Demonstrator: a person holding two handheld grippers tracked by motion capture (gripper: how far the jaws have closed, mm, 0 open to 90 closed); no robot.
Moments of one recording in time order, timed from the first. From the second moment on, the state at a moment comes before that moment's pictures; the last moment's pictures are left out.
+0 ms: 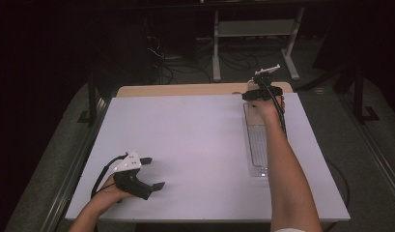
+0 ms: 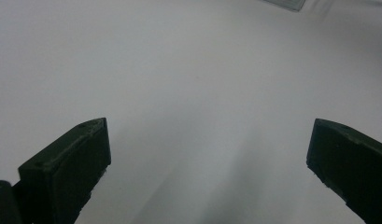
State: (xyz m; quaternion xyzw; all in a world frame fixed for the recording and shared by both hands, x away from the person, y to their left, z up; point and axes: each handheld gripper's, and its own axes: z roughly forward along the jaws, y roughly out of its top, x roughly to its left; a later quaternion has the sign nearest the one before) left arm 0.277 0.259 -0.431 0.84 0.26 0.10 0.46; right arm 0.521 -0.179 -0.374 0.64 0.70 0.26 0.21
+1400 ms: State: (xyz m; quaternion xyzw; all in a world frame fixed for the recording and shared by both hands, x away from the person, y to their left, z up) left arm 0.277 0.257 -0.434 0.85 0.25 0.10 0.45; right arm 0.526 -0.185 -0.385 0.64 0.70 0.27 0.18
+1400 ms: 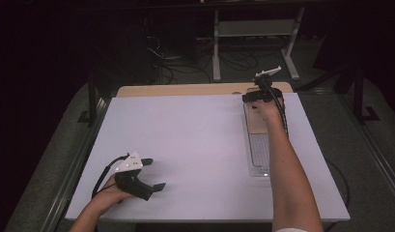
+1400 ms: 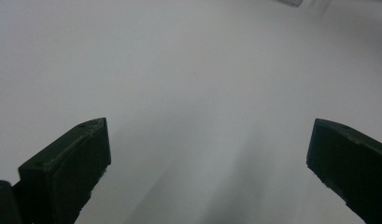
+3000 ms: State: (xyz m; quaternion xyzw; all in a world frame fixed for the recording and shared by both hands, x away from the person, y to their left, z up) left arm 0.279 0.252 -0.436 0.86 0.25 0.09 0.45; right arm 0.447 -0.176 -0.348 0.53 0.75 0.36 0.17
